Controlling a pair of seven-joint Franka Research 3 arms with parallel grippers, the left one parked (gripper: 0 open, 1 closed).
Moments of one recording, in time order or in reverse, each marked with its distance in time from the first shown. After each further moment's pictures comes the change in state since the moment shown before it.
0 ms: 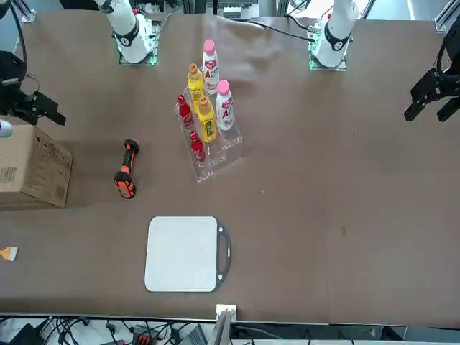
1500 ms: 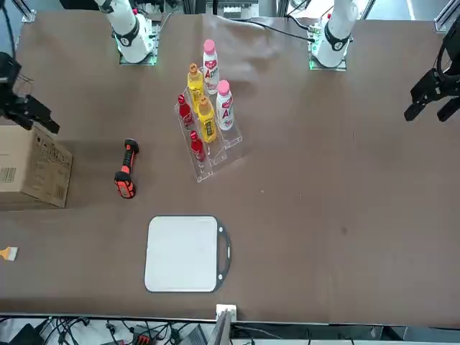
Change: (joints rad) arm -0.035 -0.023 -0.024 -0.020 0.020 0.095 0.059
